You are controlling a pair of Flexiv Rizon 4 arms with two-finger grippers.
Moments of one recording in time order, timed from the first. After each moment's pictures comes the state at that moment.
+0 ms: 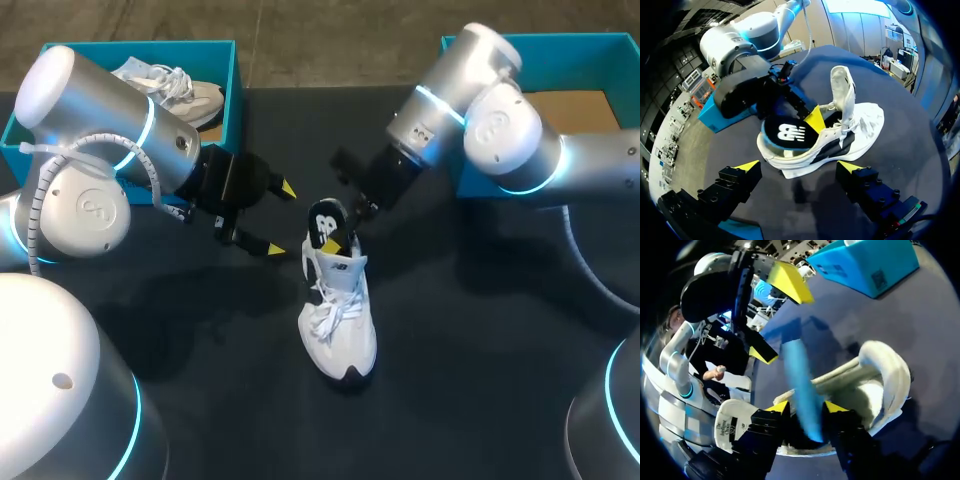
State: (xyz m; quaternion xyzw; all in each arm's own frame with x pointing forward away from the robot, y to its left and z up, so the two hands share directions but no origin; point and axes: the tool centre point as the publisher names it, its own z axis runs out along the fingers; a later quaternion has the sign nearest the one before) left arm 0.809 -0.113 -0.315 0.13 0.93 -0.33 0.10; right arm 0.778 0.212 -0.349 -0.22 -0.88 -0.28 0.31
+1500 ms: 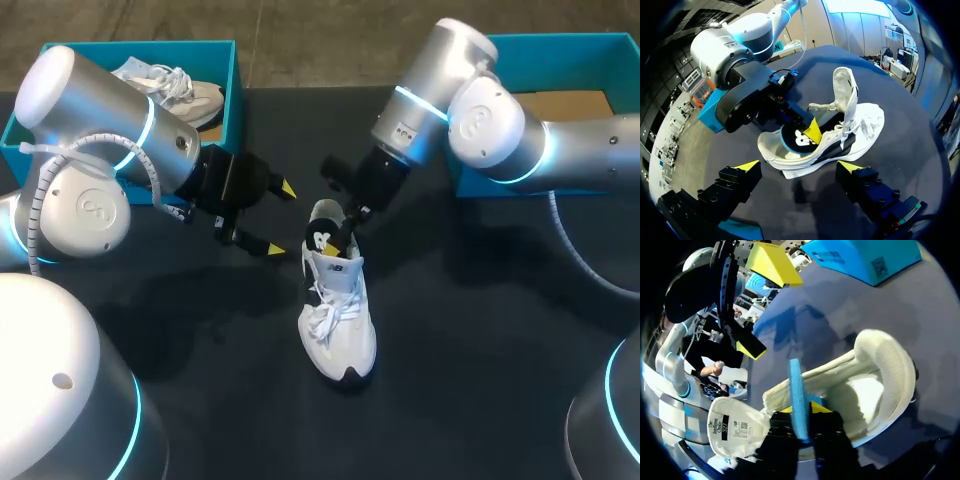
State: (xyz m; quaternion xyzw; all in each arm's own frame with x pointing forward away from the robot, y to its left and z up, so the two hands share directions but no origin) left arm 0.809 -0.113 -0.315 0.13 0.93 -0.33 0.10; right arm 0.779 0.213 -0.365 -0.21 -0.90 -0.23 0.31
